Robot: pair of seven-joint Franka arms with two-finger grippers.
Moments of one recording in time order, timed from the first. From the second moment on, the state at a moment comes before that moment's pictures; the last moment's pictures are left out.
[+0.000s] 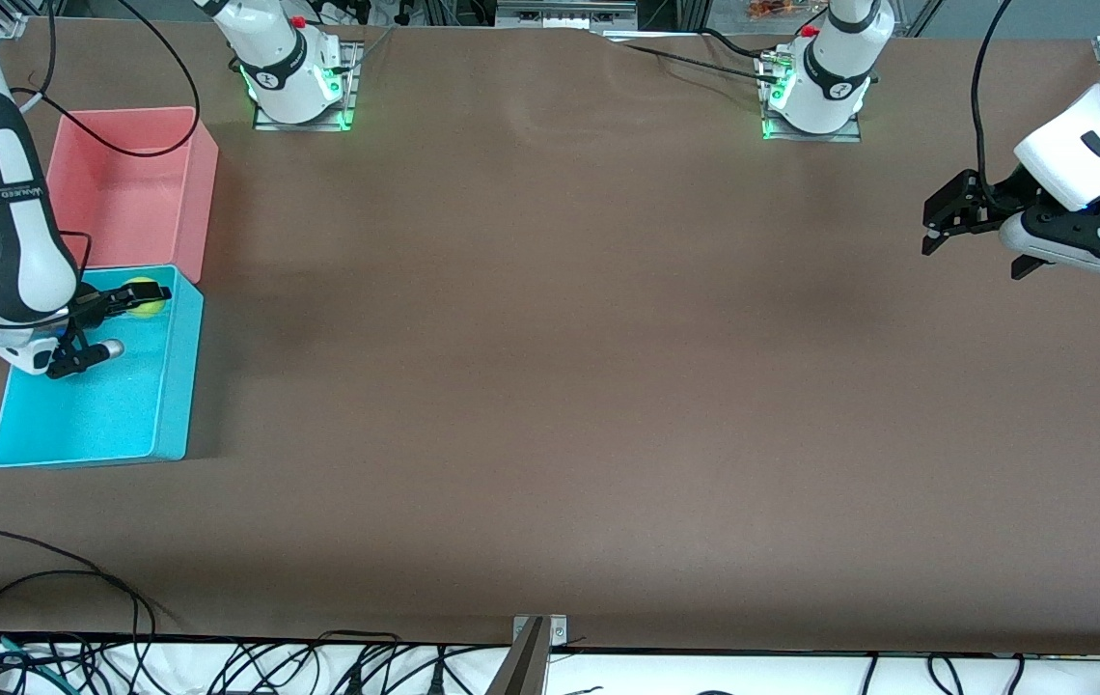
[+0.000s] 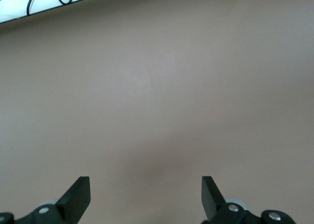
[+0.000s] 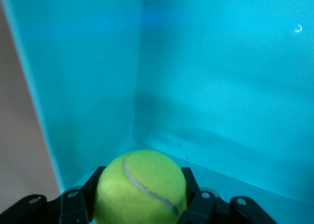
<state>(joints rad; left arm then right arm) -0.14 0.03 0.02 -1.55 -0.02 1.63 0.16 -0.26 0.54 -0.08 -1.80 0.08 1.82 -0.67</state>
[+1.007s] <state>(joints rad) -0.14 0.03 0.02 -1.55 -0.02 1.63 0.15 -0.26 0.57 -0.08 -1.73 0.09 1.81 -0.69</state>
